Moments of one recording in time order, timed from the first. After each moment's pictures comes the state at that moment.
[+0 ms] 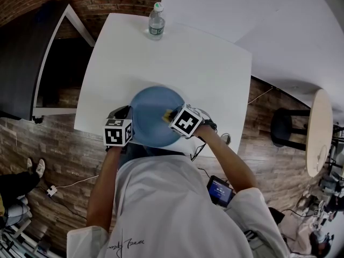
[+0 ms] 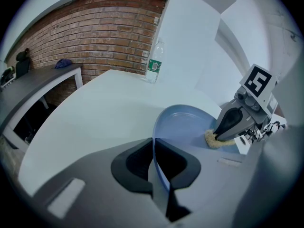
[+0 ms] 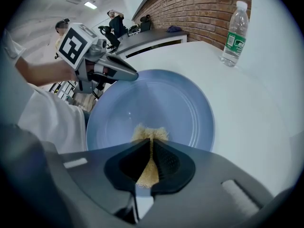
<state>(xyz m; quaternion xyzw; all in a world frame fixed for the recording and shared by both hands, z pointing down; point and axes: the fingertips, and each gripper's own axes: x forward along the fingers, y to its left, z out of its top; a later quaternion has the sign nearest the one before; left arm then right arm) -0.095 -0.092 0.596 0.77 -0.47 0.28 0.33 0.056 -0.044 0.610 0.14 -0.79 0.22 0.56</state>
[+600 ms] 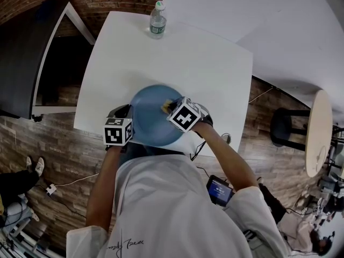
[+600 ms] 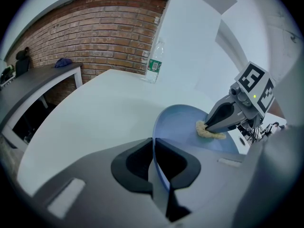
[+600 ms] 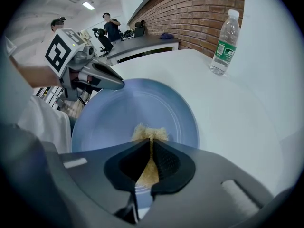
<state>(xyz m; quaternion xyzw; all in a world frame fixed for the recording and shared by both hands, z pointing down) -0.095 -0.094 0.596 0.77 -0.47 0.28 0.33 0.050 -0.082 0.607 0.20 -0.79 0.19 0.54</state>
